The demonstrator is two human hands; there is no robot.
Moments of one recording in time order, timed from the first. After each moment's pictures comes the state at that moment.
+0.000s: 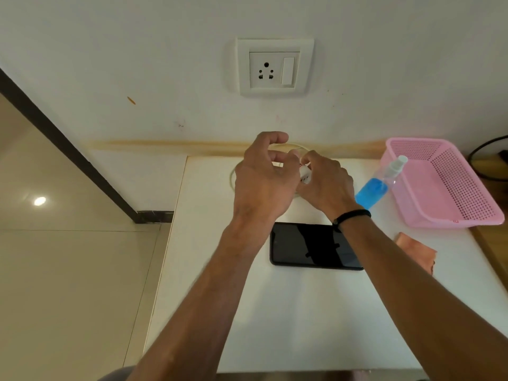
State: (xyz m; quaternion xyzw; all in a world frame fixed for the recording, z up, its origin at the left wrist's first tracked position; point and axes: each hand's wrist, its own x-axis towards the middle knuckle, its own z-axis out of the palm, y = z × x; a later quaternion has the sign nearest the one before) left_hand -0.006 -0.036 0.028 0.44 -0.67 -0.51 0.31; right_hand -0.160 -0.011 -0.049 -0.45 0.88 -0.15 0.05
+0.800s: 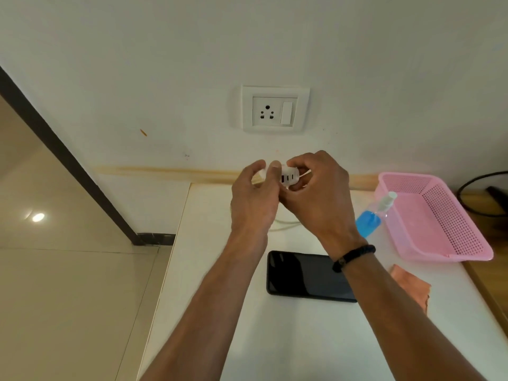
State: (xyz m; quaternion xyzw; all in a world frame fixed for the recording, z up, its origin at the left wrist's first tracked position) left_hand -0.016 -0.051 0.030 0.48 -0.48 -0.64 0.36; right_hand -0.115 -0.003 0.030 -0.47 0.78 -0.41 0.01
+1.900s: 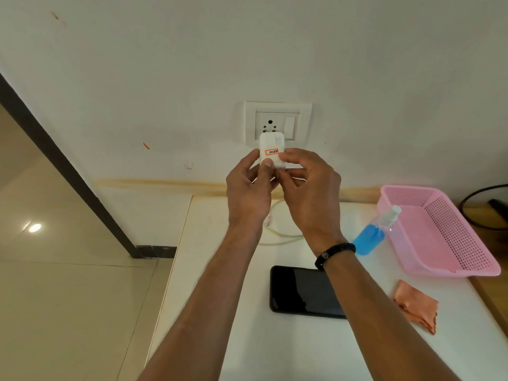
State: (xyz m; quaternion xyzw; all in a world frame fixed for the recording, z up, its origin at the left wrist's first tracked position) left_hand -0.026 -0.087 0.029 0.35 -0.47 -0.65 0.48; right_hand -0.110 -0.035 0.027 -0.43 0.70 -0.56 0.03
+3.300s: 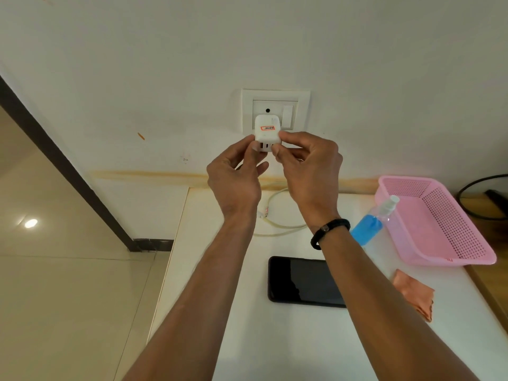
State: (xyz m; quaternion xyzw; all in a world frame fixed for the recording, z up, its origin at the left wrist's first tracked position) left_hand -0.025 -0.094 0.021 0.37 -0.43 -0.60 0.56; right_hand -0.105 -0.041 0.047 -0.39 0.72 -0.57 0.04
